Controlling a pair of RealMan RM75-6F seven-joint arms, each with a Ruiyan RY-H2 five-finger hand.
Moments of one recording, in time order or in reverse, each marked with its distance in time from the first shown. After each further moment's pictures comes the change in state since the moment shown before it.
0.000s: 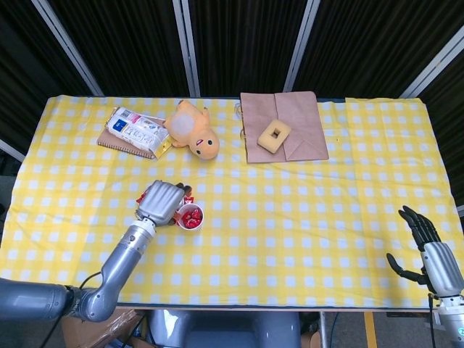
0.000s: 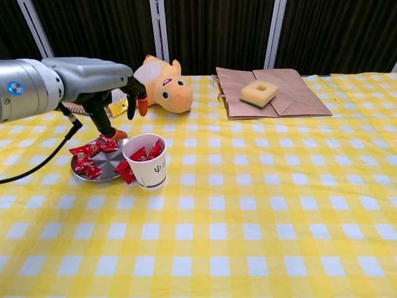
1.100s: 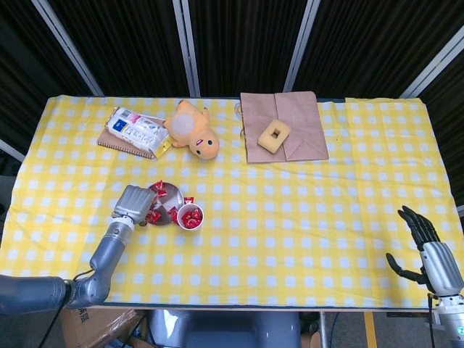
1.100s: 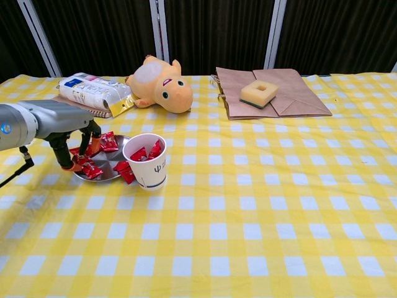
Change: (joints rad) left arm 0.011 -0.055 0.093 0.241 -0.187 -0.118 0.044; right arm 0.002 0.001 0.001 -0.001 0.005 -0.007 -0.002
